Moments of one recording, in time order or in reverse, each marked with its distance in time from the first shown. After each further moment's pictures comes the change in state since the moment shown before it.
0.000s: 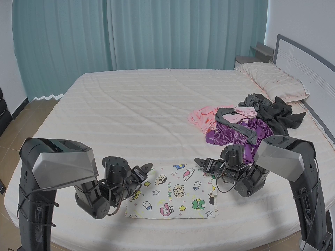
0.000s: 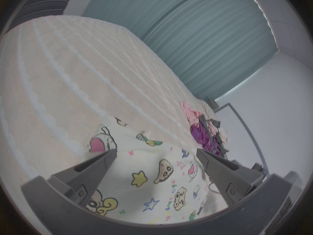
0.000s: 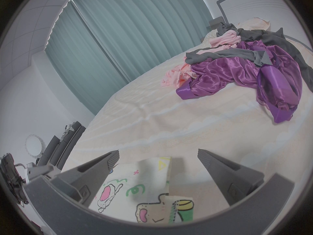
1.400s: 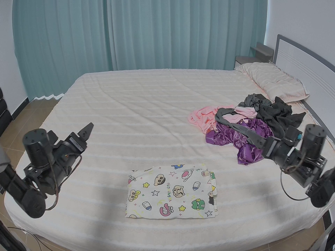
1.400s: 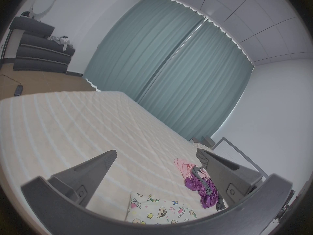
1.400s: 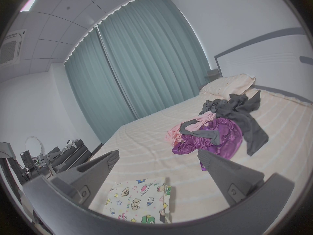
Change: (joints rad) left arm 0.217 -0.627 0.369 -0.094 0.117 0.276; right arm -0.047 -0.875 0.744 -0.161 -0.117 -0.129
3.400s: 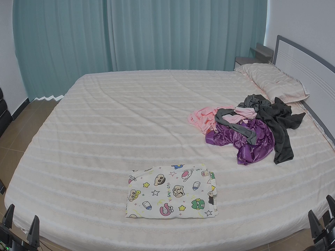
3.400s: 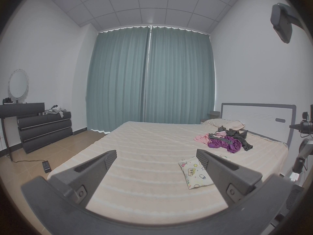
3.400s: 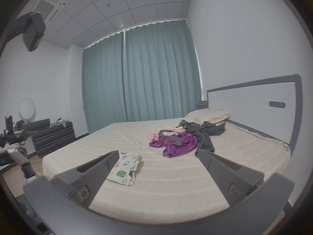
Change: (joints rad) left arm 0.235 -1.761 0.323 1.307 -0.165 0.626; right arm -0.455 -1.635 0.344 1.160 0.349 -0.353
